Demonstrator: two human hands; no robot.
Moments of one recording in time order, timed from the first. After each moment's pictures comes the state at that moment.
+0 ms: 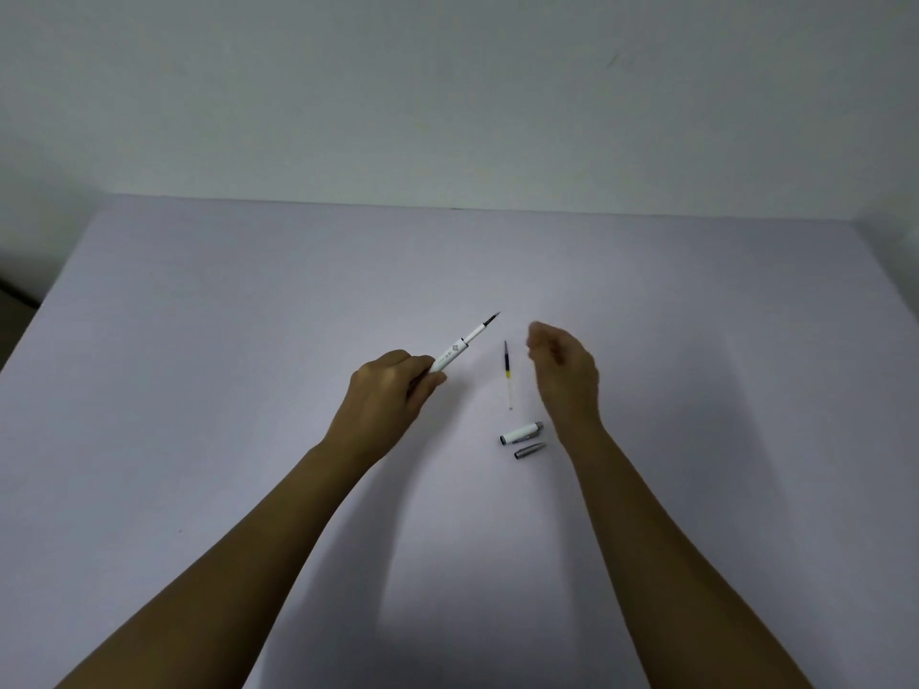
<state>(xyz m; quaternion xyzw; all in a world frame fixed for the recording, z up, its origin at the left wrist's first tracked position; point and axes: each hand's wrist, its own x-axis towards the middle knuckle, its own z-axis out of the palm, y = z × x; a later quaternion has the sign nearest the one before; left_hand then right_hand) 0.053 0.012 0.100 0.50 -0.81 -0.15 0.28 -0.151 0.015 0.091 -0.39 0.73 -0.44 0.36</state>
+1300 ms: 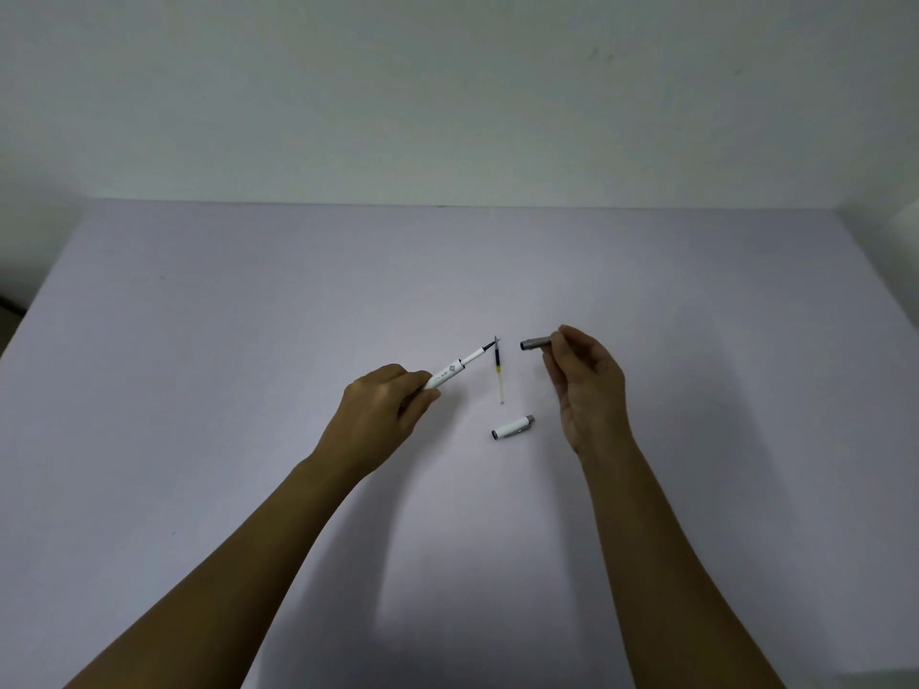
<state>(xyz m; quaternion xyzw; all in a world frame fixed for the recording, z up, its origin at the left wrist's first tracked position) 0.055 0.027 0.092 0.47 -0.83 -0.16 0.26 -0.168 0.040 0.109 -0.13 0.54 -0.66 0.51</state>
